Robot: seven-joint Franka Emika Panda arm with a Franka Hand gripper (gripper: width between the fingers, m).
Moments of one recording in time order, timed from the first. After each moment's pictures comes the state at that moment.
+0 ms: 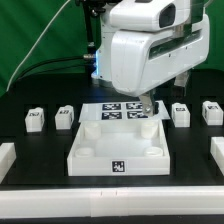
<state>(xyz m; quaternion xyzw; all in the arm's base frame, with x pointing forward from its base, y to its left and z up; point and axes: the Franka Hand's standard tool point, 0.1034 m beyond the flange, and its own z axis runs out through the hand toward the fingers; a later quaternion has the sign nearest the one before) 0.564 0.053 0.113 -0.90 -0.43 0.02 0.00</state>
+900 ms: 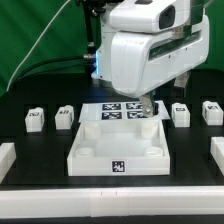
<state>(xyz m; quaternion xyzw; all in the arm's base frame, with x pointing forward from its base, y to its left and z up) 0.563 0.053 0.112 -0.90 -0.43 0.02 0.00</state>
